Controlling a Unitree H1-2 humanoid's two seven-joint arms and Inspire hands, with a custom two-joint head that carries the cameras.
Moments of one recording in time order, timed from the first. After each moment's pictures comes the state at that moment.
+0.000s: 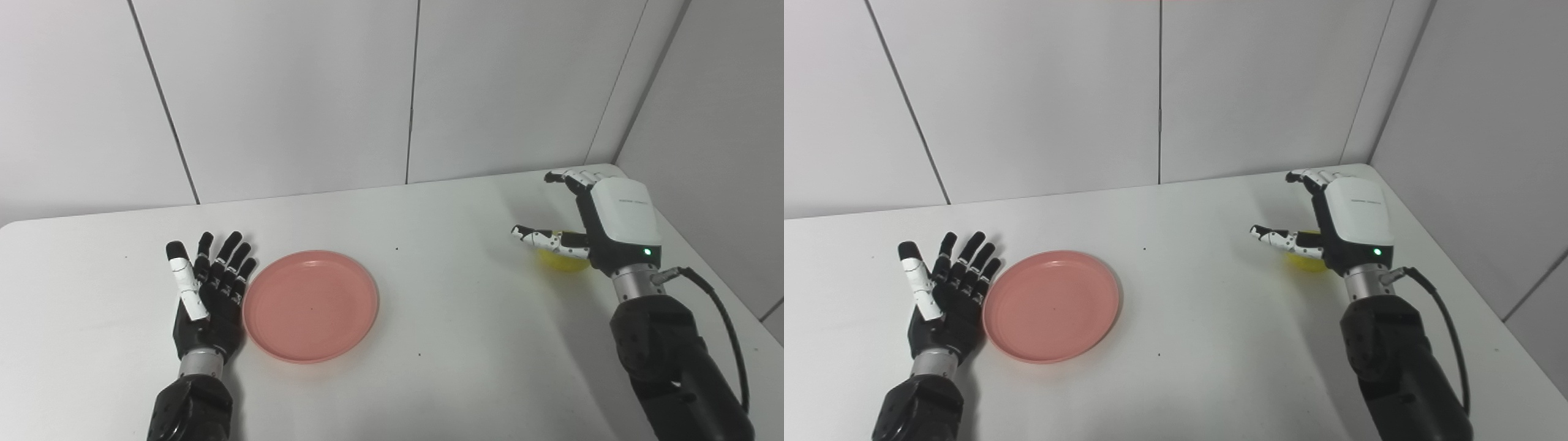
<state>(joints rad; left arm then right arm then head) -0.33 -0.13 0.18 0.16 -0.41 0.19 -0.03 -0.21 -0.46 -0.04 -0.13 -0.92 0.19 -0.08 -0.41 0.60</state>
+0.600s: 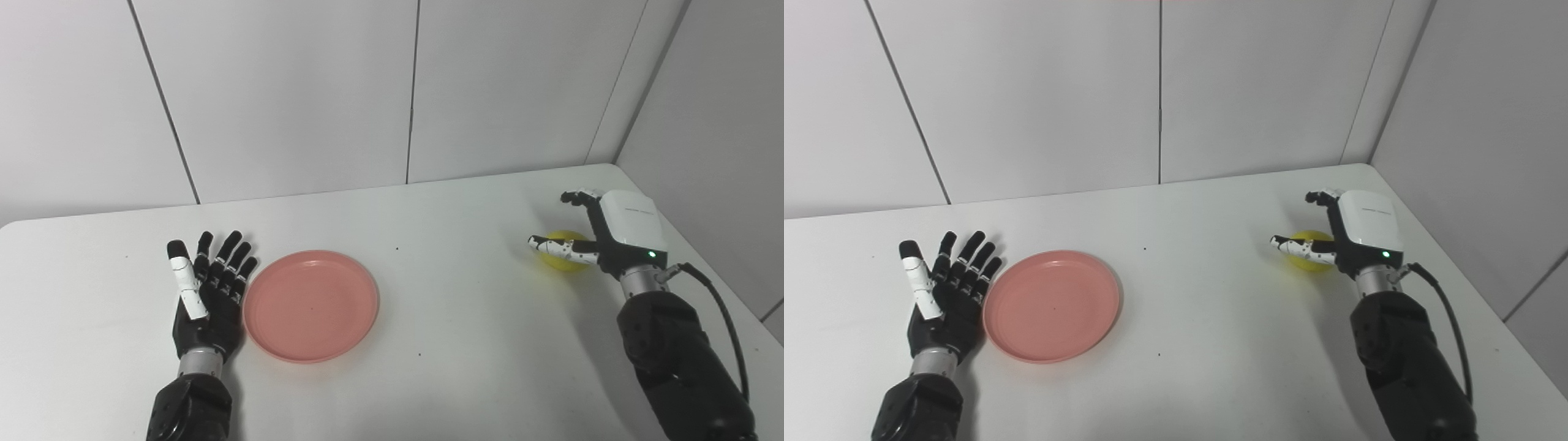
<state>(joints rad) -0.34 -0.13 0.18 0.17 -0.41 0.19 -0.03 -0.25 -0.49 -0.05 0.03 -0.88 0.23 -0.04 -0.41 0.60</state>
